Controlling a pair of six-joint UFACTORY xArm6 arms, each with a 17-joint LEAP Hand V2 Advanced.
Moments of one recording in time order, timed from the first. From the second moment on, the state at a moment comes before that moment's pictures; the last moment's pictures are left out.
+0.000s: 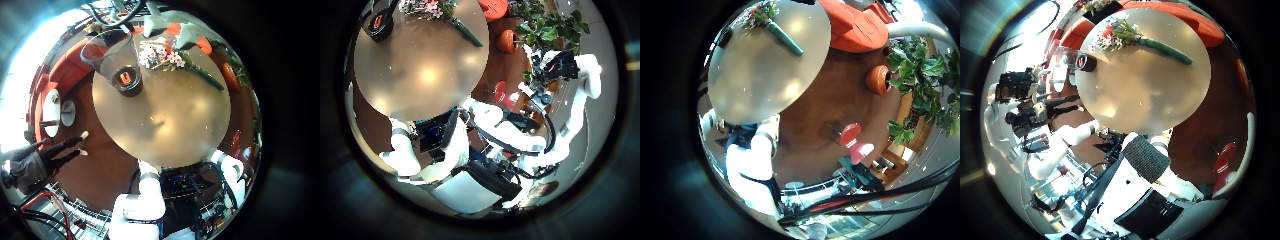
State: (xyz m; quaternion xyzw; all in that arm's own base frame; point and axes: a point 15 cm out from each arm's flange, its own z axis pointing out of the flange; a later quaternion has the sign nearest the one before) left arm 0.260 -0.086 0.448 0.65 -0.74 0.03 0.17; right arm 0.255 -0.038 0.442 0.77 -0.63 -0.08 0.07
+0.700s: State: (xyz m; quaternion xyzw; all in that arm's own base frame) left arm 0.235 -0.101 0.442 0.64 -0.74 0.04 0.20; right arm 0.276 -0.105 0.399 0.73 -0.68 -0.08 0.05
